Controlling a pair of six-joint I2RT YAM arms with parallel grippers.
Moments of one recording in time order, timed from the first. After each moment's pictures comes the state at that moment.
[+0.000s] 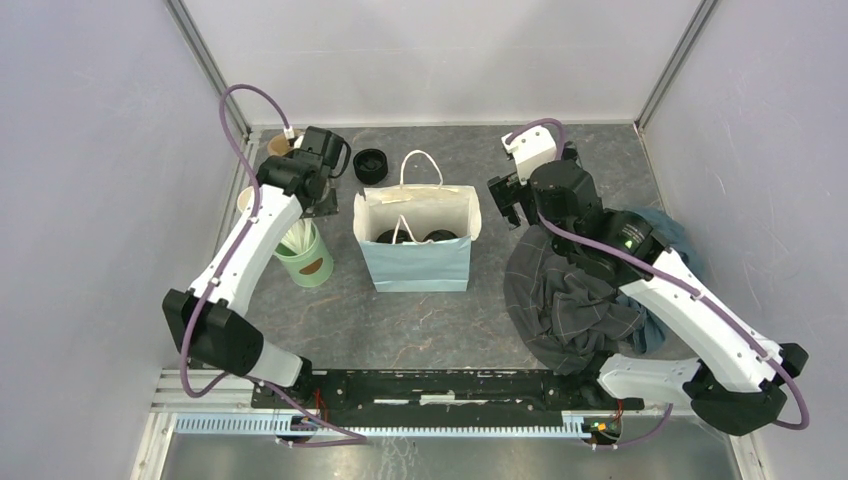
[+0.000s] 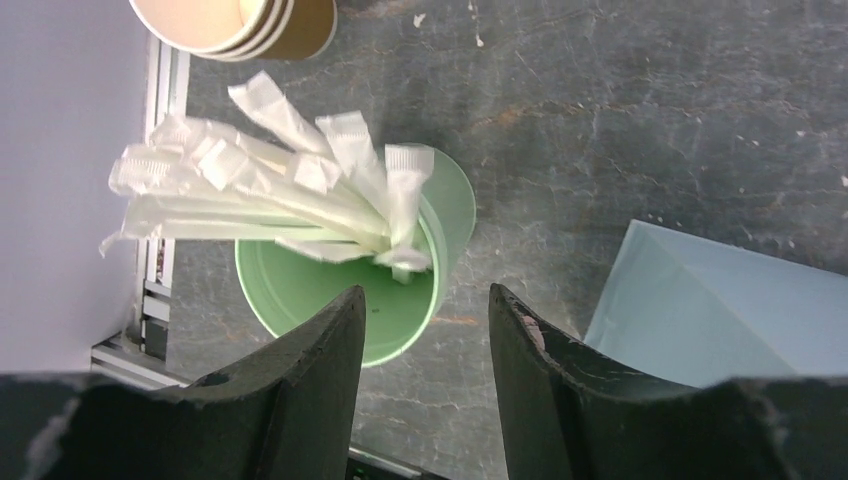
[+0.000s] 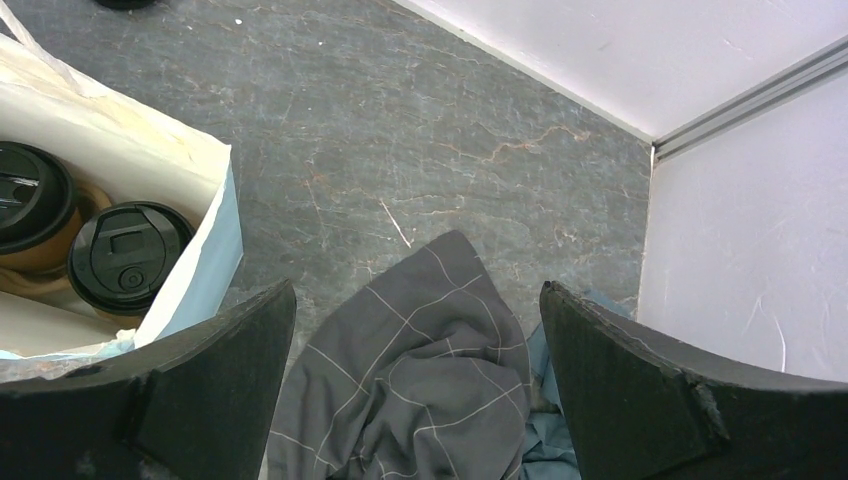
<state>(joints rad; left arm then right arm) -0.33 1.45 1.50 -1.13 -0.48 -0.42 0.82 1.15 1.45 -0.77 0.63 -0.08</state>
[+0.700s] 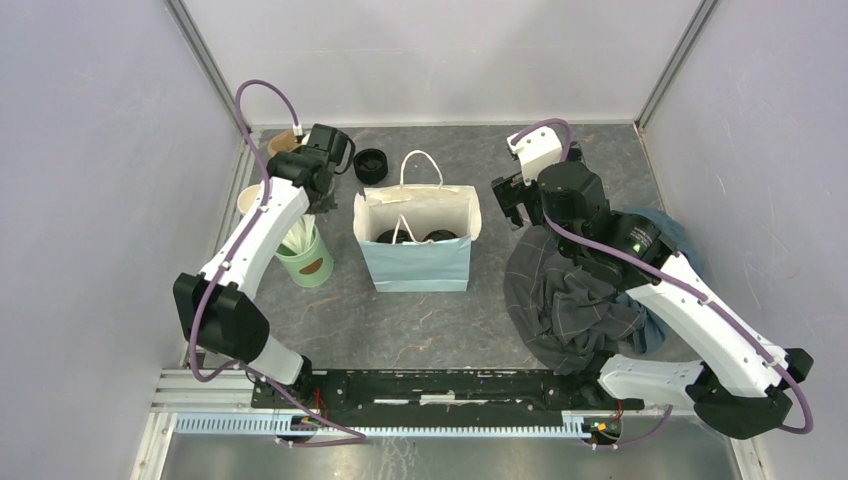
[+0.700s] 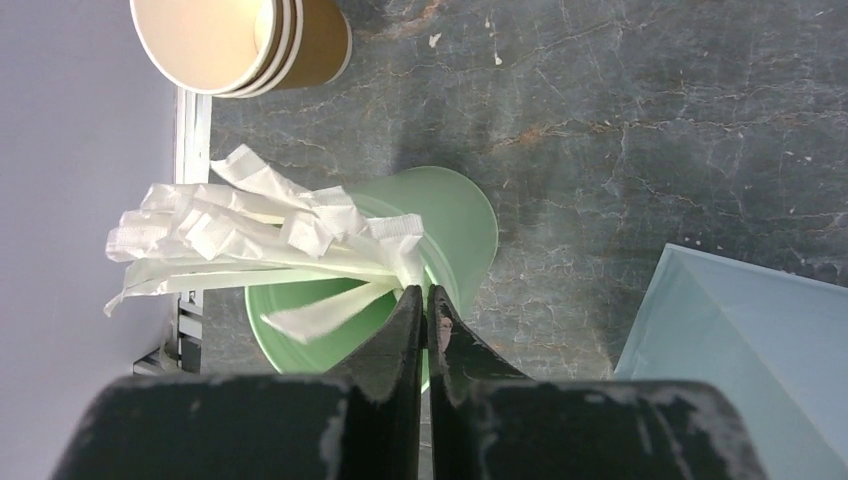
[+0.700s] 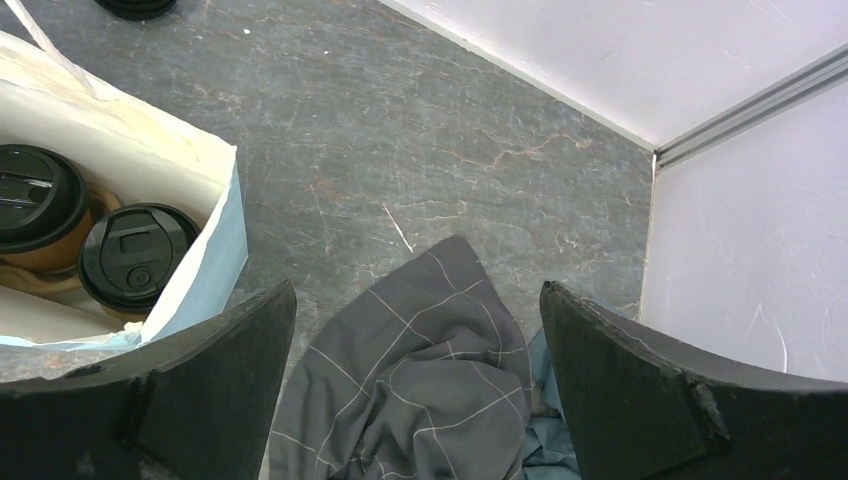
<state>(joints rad) -0.31 1.54 1.49 -1.06 -0.52 -0.34 0.82 1.12 1.45 -0.77 0.61 -0.09</state>
